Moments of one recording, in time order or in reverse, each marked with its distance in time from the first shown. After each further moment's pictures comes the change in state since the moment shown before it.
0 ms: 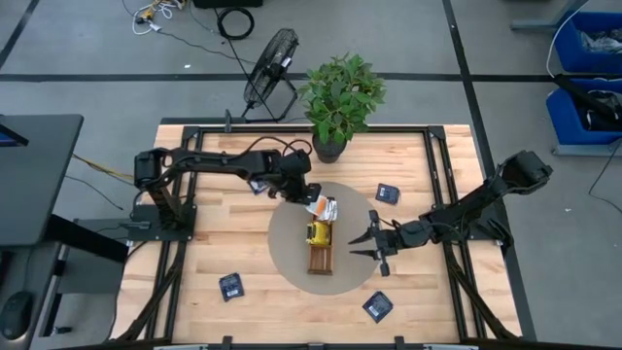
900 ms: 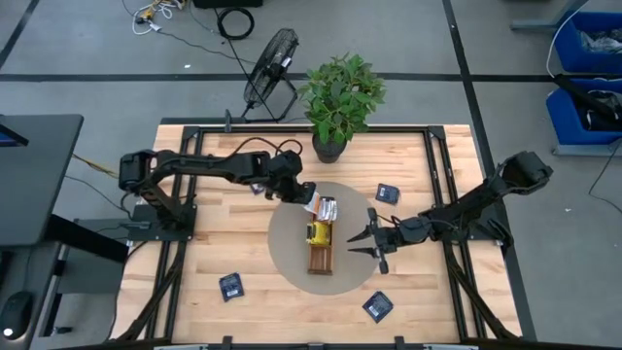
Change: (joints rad) left arm -0.016 -0.115 -0.097 0.102 -0.032 -0.056; right arm -0.031 0.000 0.000 0.028 -0.039 -0.029
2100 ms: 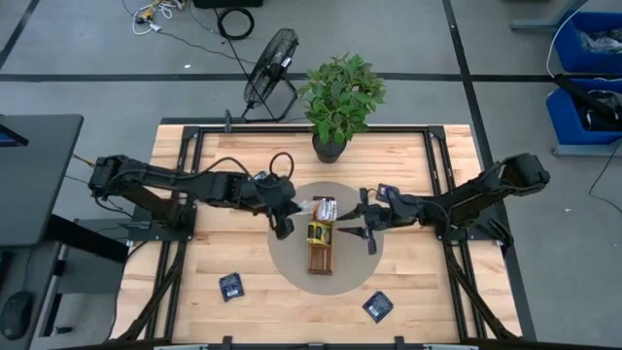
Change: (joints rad) left arm -0.285 -0.225 -0.002 -0.060 -0.419 0.709; right arm -0.239 0.027 0.033 0.131 -0.190 0.005
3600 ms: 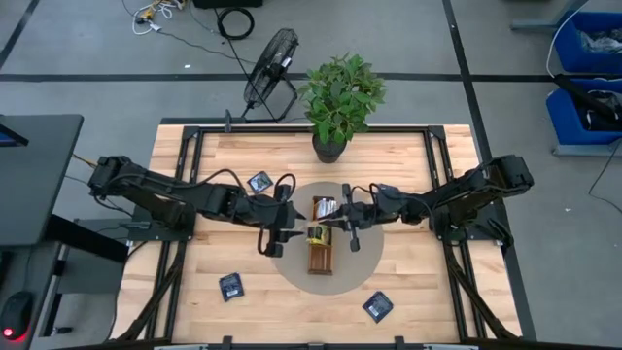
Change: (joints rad) left arm -0.129 0.001 0.000 0.094 -0.017 0.485; right arm -0.056 0.150 0.213 0.002 -0.080 -0.110
